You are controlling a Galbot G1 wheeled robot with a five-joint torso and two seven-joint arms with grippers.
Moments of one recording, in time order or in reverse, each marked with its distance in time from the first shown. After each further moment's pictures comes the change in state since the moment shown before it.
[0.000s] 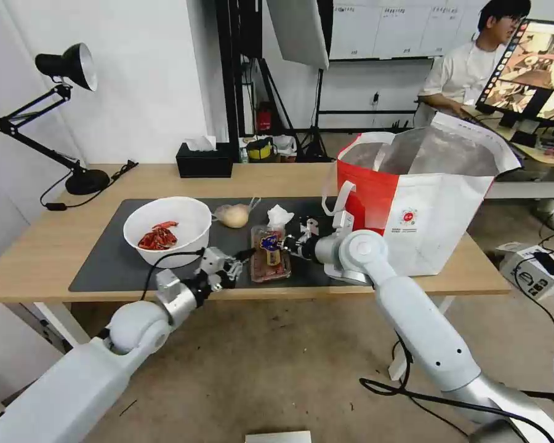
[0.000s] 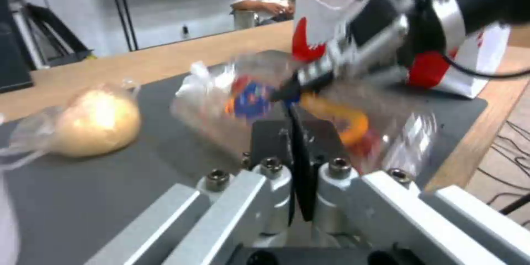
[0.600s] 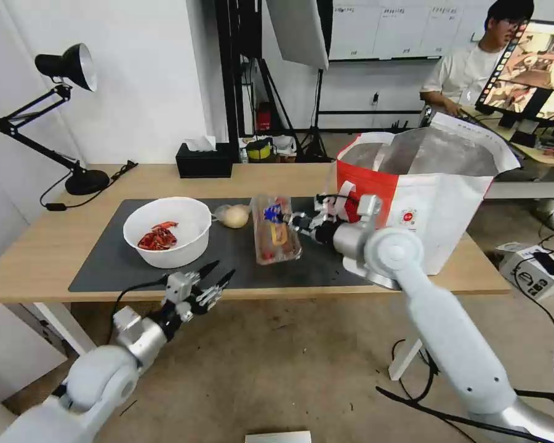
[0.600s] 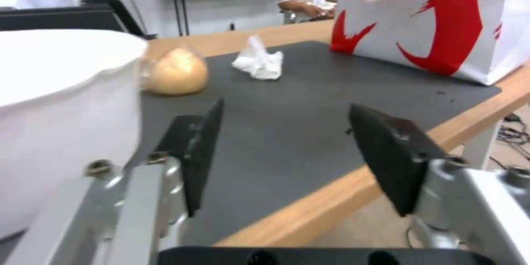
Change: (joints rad) left arm 0.439 -0.063 -0.351 -0.157 0.061 -0.070 0.002; right arm -0.060 -0.076 0.155 0.297 -0.105 0.134 -0.173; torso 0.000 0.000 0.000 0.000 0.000
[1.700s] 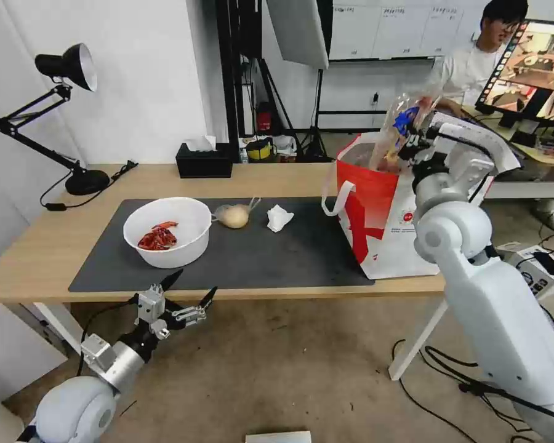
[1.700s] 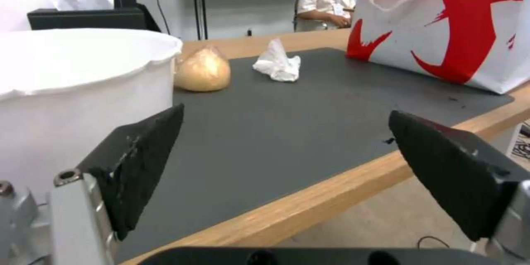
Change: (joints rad) left arm 0.073 -0.069 -0.073 -0.021 0.019 -0.019 0.024; right arm -0.005 -0.109 0.107 -0.067 -0.636 0.307 0.138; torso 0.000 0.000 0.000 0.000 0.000
